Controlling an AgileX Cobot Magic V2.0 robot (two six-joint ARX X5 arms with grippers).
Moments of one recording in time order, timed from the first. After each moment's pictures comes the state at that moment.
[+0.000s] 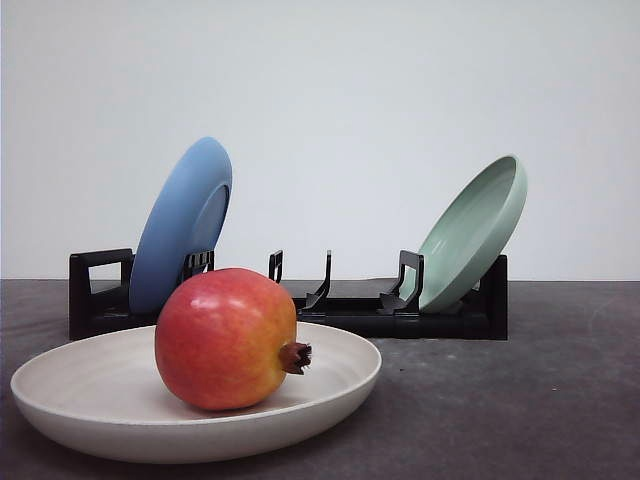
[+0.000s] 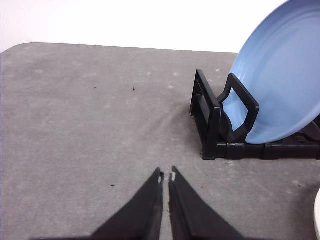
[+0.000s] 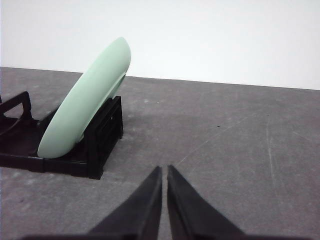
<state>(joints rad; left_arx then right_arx) -0.03 0.00 0.02 -0.19 0.02 -0.04 0.01 0.00 0.01 -0.06 -0.13 0.00</state>
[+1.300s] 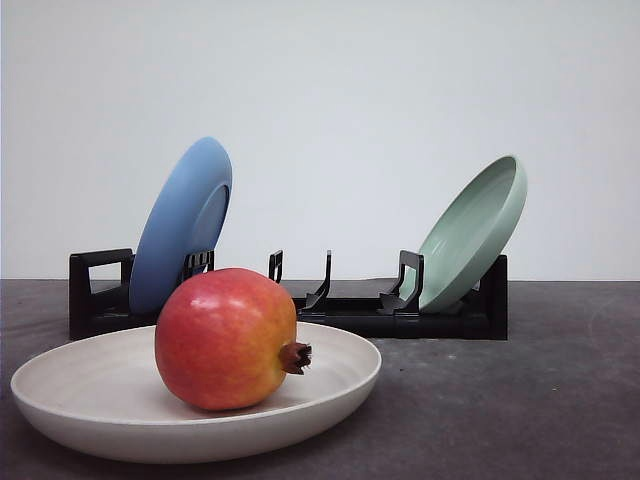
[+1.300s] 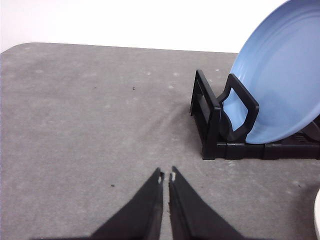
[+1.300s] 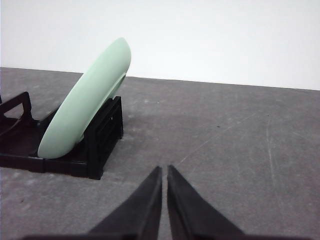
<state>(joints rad) -0.03 0.00 0.02 -0.19 0.02 -0.04 0.01 0.00 0.01 -0.06 -0.13 0.00</state>
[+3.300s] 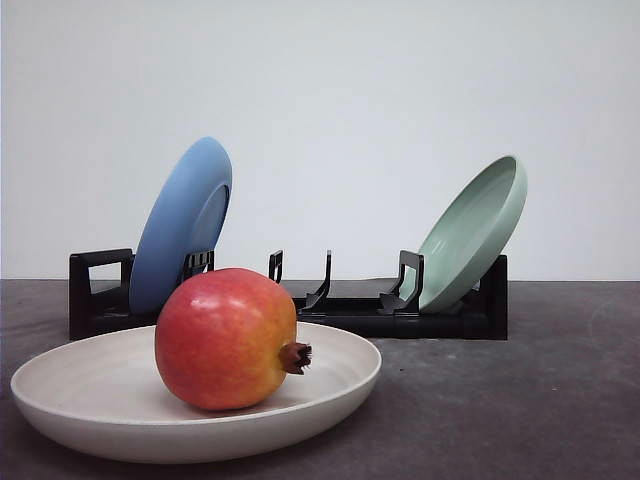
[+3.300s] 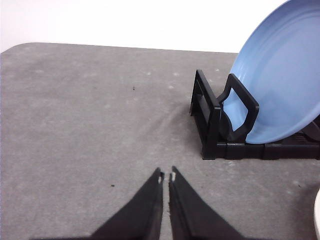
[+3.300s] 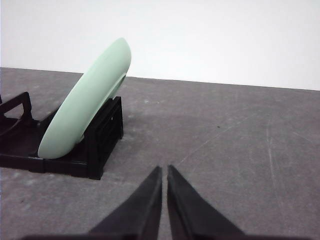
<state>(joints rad) -0.03 0.00 0.02 -0.19 0.02 -0.04 0.01 0.00 0.01 -0.06 -0.13 0.00</state>
